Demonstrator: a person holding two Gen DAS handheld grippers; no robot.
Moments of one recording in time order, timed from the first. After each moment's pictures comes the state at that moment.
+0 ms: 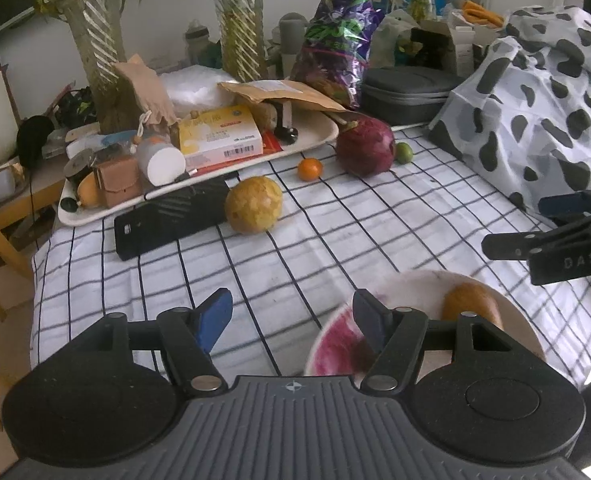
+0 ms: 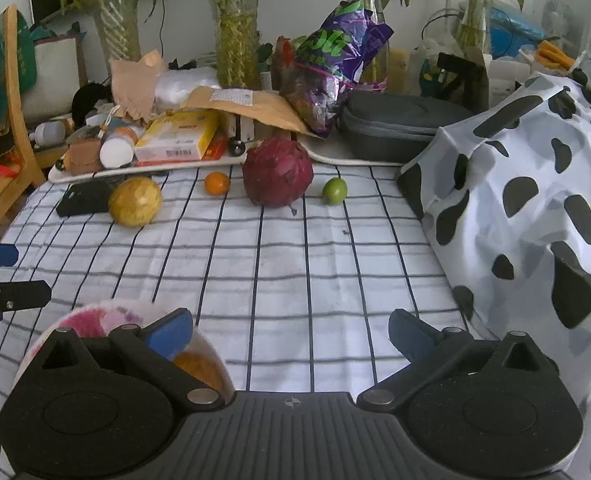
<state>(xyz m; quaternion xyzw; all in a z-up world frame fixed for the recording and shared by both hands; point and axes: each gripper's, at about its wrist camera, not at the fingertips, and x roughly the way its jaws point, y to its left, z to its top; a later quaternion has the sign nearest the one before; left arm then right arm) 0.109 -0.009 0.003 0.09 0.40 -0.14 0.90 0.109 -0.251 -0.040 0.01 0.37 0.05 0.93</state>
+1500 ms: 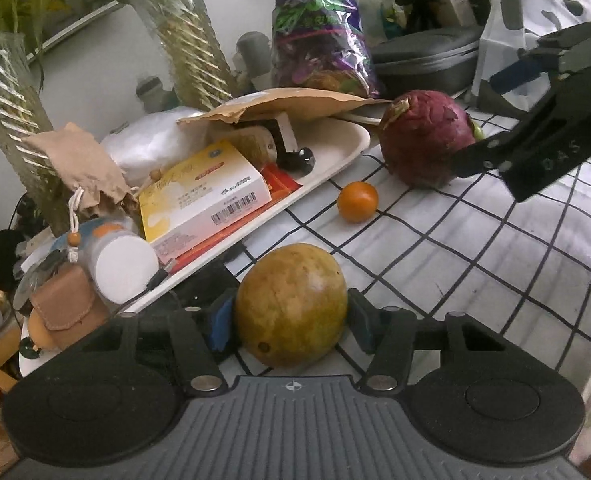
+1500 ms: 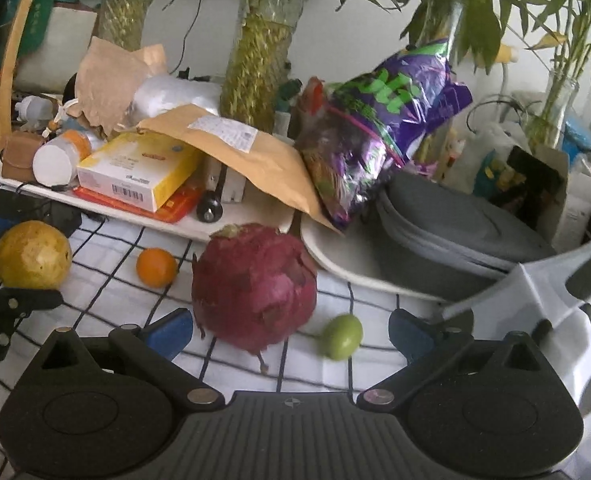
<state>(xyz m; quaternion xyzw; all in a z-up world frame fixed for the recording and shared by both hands) 0.227 -0.032 -0.079 0.24 0.31 -0.18 0.90 0.258 -0.227 -0.081 -0.12 0.28 0.07 0.95</state>
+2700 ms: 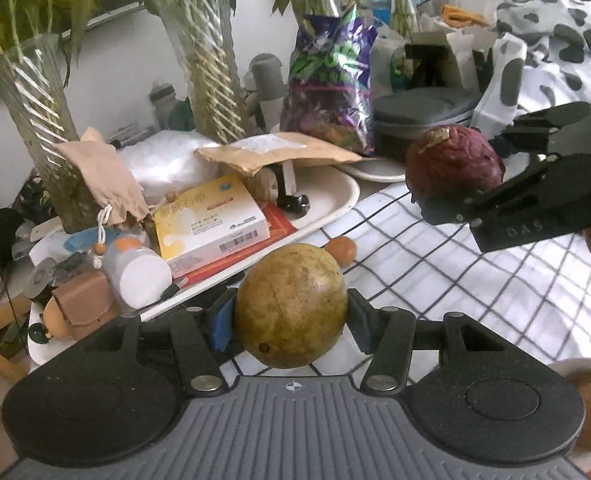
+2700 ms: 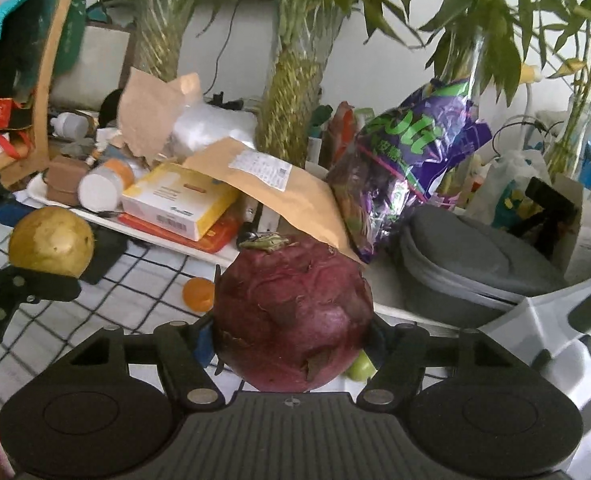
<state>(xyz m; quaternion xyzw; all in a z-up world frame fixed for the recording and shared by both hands) 0.204 -0.025 -0.021 0.16 0.31 -0.19 0.92 0.233 -0.224 -0.047 -0.11 0.26 0.12 0.95</state>
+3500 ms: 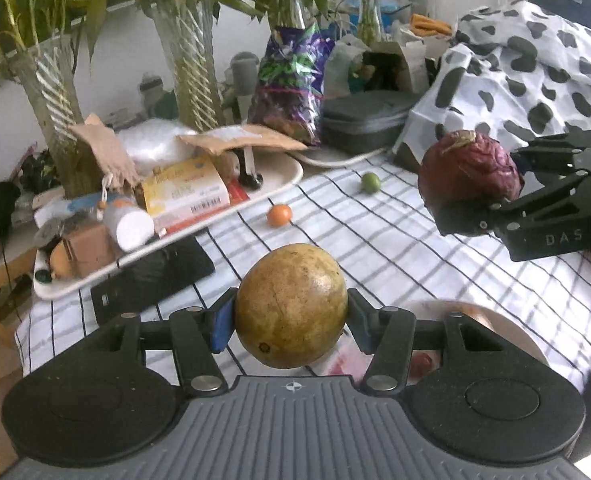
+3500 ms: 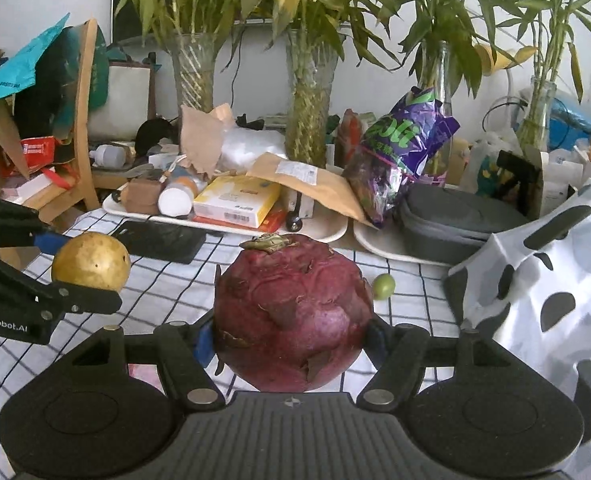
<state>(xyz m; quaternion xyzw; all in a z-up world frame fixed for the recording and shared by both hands) 0.112 -0.019 0.007 0.13 0.34 -0.22 0.90 0.106 -0.239 -0.015 -0.05 0.26 0.14 0.95</state>
